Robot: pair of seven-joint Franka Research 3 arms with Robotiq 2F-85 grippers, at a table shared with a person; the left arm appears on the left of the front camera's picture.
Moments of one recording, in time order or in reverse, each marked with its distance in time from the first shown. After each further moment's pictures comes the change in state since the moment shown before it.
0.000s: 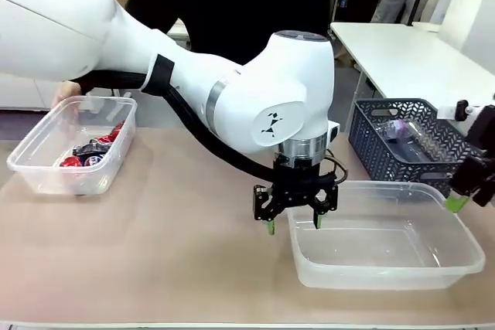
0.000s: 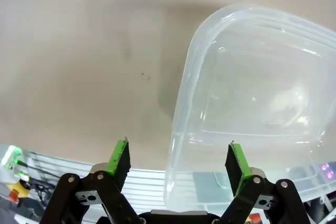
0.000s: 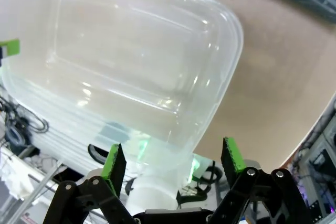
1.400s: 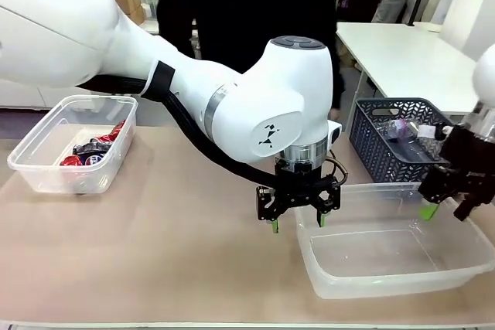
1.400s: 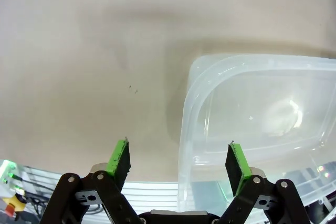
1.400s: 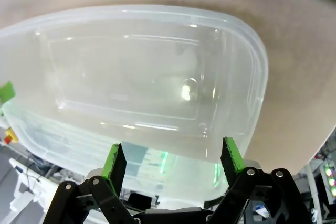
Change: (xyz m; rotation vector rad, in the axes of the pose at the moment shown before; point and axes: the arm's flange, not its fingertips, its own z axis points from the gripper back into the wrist) left arm 0.001 -0.001 -0.009 -0.042 -0.046 -0.023; right arm 0.027 -0.003 -0.036 0.034 0.055 -0.196
